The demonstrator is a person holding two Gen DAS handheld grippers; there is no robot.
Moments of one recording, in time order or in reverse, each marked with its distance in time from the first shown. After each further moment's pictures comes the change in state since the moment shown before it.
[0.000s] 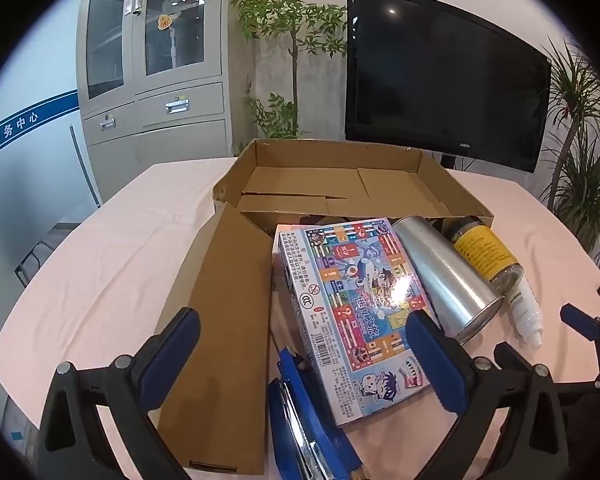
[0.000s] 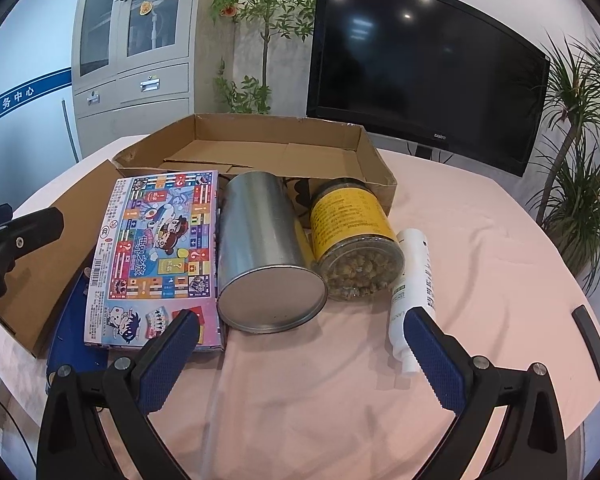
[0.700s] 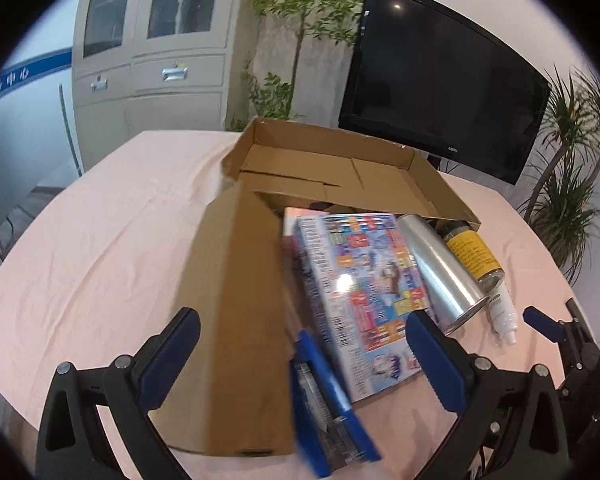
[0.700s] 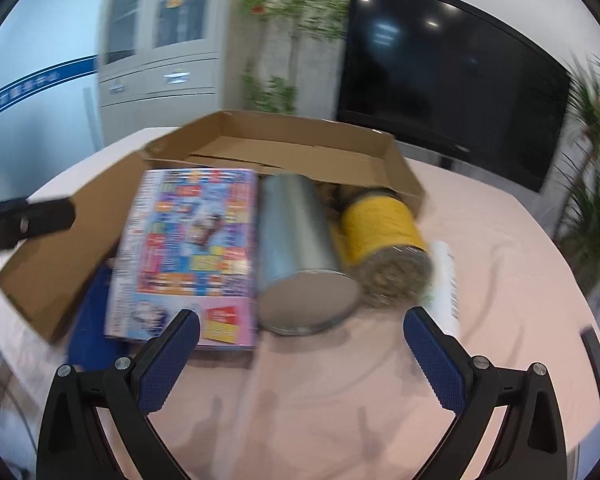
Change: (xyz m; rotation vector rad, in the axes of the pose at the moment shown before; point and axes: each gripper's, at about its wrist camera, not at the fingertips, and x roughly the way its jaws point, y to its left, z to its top) left arm -0.005 0.064 0.000 -0.113 0.074 -0.142; right arm -0.007 0.035 0.001 -0.123 -0.027 0.115
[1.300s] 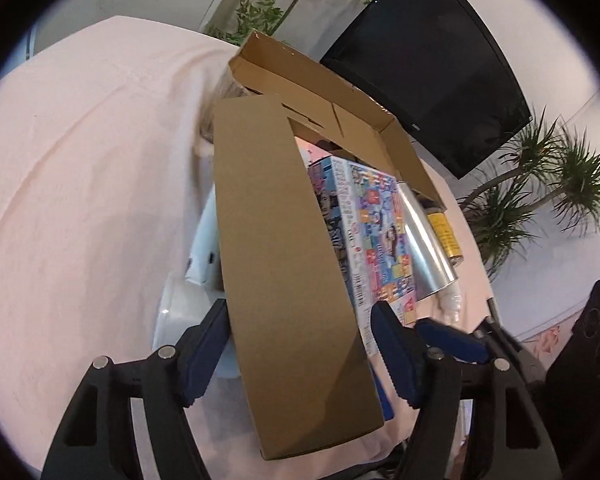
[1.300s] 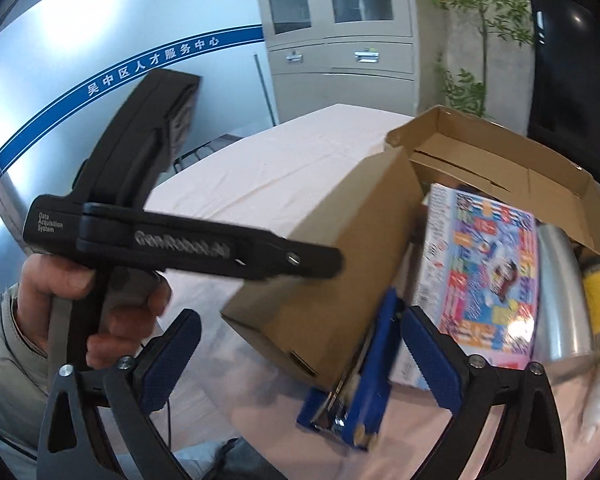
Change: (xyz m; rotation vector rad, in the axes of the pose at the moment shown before) left arm 0.049 0.079 -0.005 -0.227 0.309 -0.368; right arm -0.018 0.154 0.042 -0.166 0.099 0.554
